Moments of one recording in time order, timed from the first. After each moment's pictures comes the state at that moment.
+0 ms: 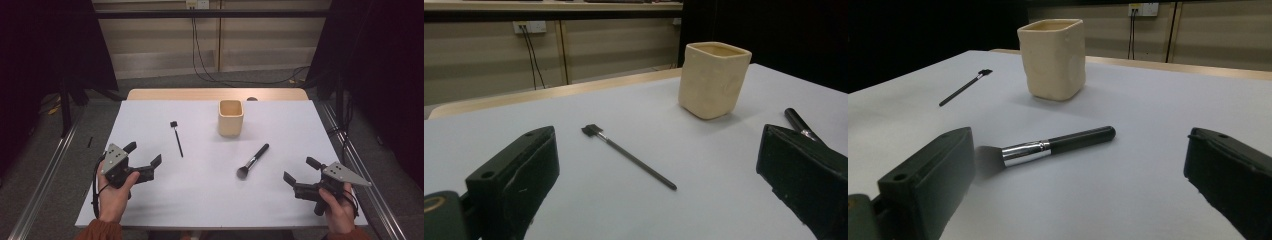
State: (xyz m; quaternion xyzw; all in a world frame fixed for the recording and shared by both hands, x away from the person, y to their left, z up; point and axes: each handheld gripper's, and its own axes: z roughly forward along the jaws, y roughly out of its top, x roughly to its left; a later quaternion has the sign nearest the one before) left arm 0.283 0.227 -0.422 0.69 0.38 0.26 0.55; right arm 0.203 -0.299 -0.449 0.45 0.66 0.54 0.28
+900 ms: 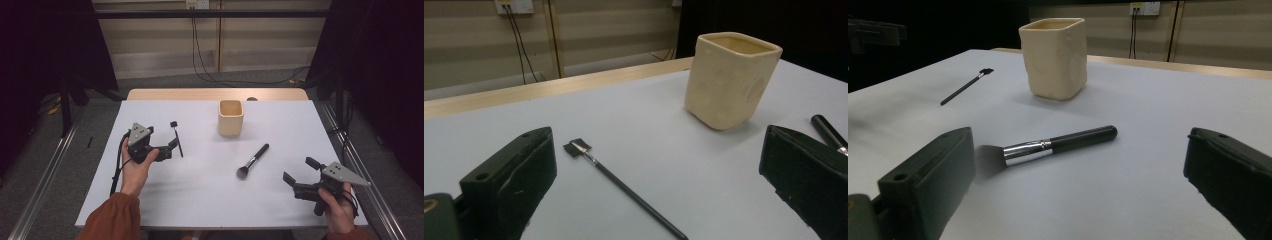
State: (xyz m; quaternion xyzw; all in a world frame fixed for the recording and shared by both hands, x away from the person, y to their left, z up) left arm 0.348 0.187 -0.429 0.72 0.39 0.24 0.53; right arm 0.204 -0.298 -0.450 0.45 0.66 0.53 0.27
